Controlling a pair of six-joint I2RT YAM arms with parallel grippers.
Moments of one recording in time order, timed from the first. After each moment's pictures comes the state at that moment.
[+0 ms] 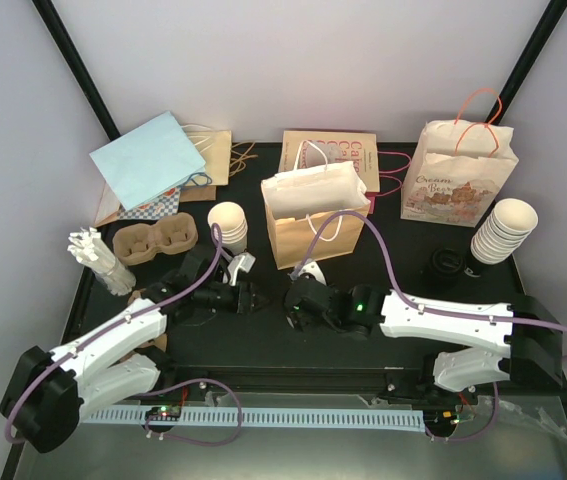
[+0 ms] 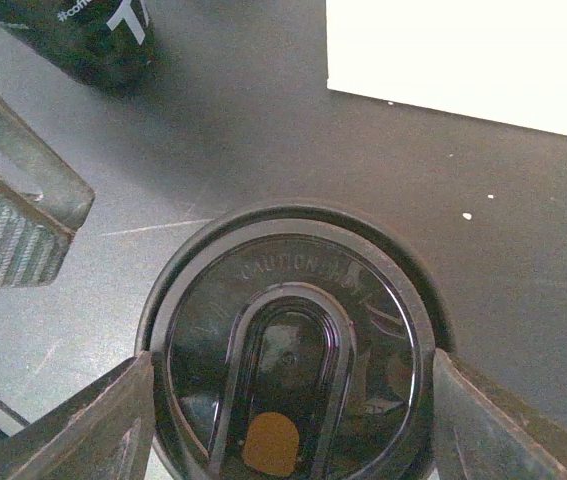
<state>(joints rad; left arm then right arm) -0.58 0.97 0.48 -0.25 0.65 -0.64 1.25 1.31 0.91 -0.61 0.34 0.65</state>
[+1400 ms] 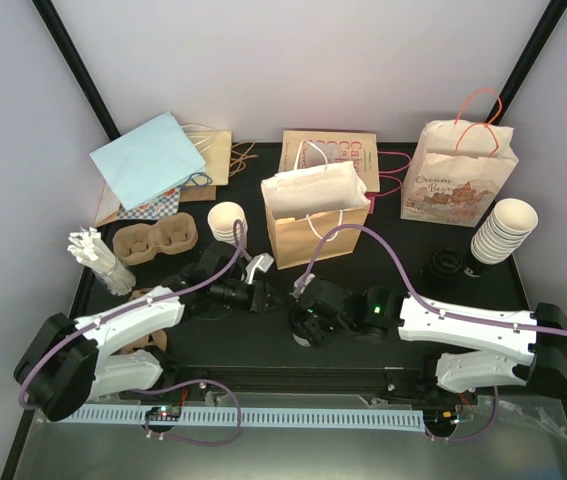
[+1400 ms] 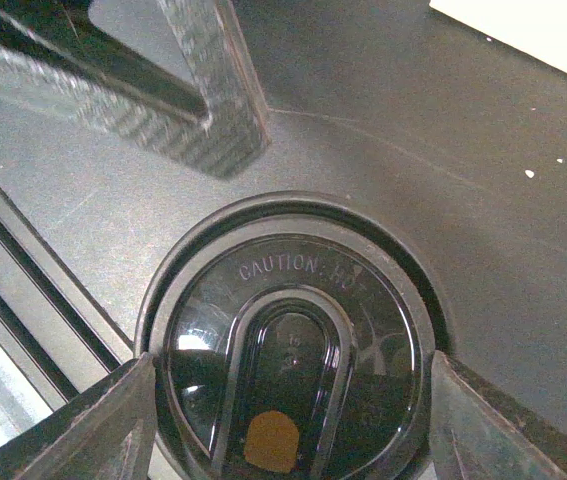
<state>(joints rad) -0.65 1.14 0.51 -0.09 0.75 -0.70 1.25 1.21 0.89 -0.72 0.15 0.42</state>
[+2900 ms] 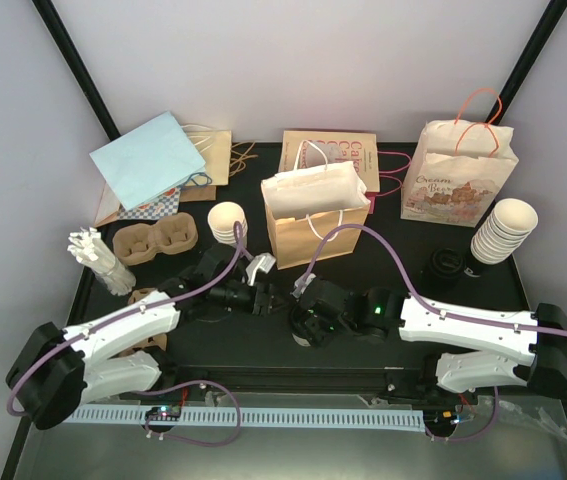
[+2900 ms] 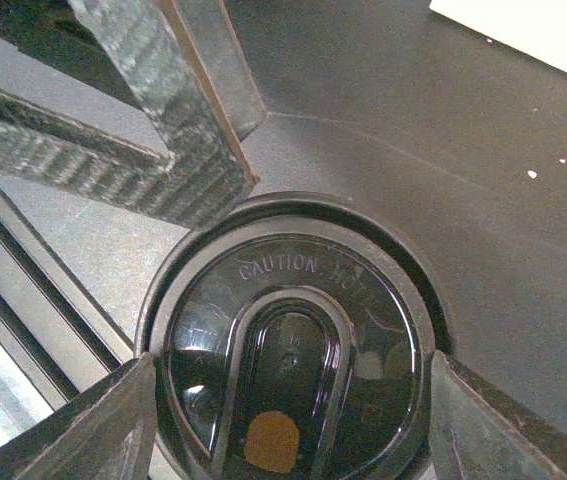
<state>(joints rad) -0.72 1.09 0.53 -0.10 0.66 -0.71 1.25 1.20 0.88 -0.71 0.15 0.43</state>
